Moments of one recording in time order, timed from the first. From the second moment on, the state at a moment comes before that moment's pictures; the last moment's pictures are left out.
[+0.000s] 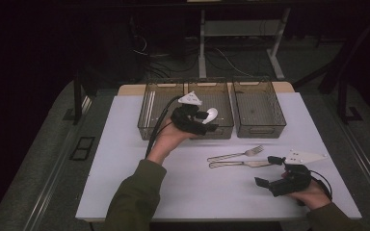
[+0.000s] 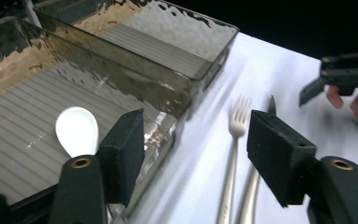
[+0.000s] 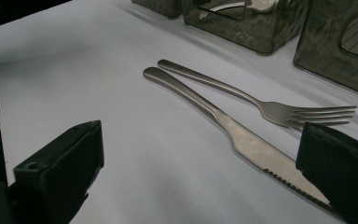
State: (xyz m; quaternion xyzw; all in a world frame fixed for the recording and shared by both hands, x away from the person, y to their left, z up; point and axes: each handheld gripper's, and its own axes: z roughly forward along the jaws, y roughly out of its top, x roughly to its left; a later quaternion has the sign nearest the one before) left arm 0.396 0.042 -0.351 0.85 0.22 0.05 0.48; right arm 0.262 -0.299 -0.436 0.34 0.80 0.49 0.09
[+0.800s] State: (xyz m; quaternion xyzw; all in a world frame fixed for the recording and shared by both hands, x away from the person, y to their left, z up) left arm 0.325 0.099 -0.394 0.83 0.26 0.09 0.48; right arm 0.264 -0.299 -0.436 0.35 0.80 0.49 0.09
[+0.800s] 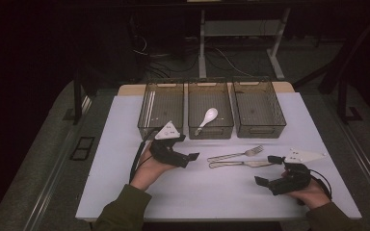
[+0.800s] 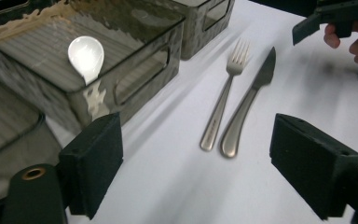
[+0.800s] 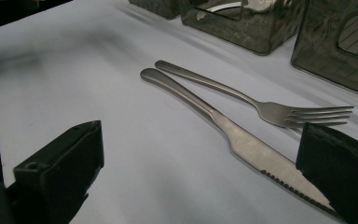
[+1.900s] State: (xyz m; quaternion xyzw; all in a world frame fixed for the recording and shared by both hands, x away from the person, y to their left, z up) left arm 0.266 0.158 -0.428 0.83 0.28 0.11 0.48; right arm 0.310 -0.297 -0.412 0.34 0.83 0.43 0.08
